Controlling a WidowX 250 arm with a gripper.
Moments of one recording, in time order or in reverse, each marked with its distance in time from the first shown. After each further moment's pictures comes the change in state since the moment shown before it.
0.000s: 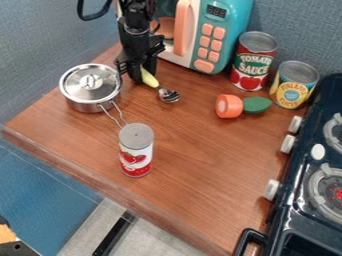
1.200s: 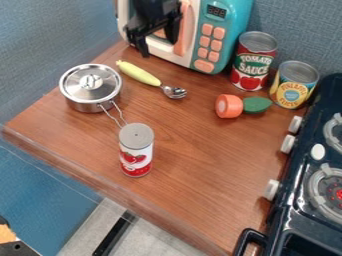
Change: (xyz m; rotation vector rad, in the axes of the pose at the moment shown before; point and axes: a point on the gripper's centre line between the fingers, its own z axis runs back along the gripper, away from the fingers) arm -0.013 -0.036 0.069 -0.093 -0.012 -0.150
